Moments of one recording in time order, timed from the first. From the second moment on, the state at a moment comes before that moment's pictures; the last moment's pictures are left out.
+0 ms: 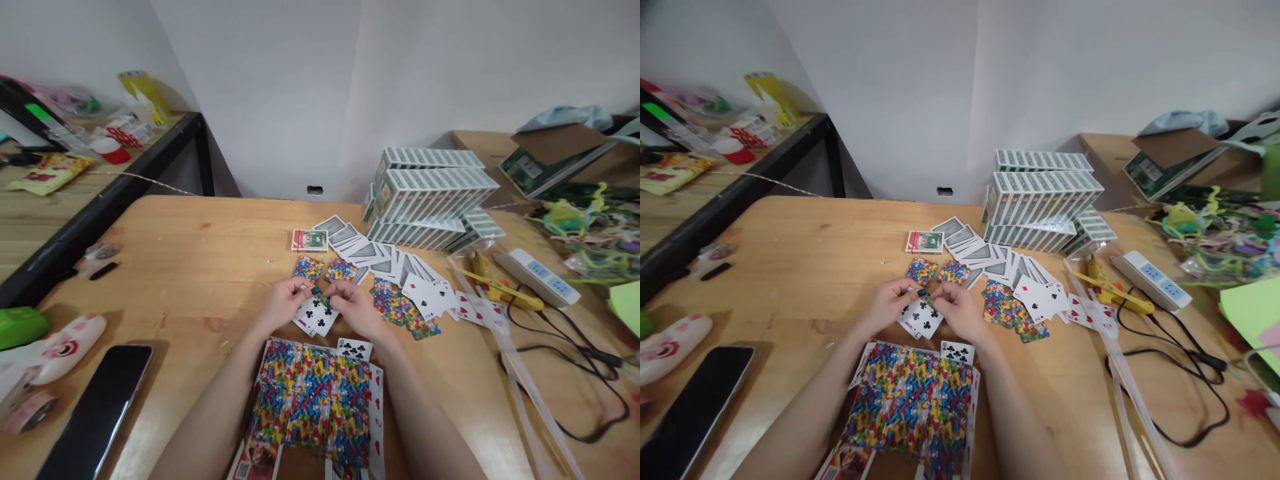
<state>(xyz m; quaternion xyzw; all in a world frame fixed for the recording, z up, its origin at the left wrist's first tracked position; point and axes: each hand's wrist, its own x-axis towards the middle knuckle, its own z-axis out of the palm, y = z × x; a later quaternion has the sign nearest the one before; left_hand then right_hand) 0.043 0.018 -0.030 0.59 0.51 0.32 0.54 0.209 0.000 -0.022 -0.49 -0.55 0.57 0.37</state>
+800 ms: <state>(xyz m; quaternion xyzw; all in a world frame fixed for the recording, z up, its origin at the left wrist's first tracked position) 0.041 0.021 -0.024 0.59 0.53 0.29 0.54 0.210 -0.003 -0.030 -0.50 -0.55 0.55 0.38</state>
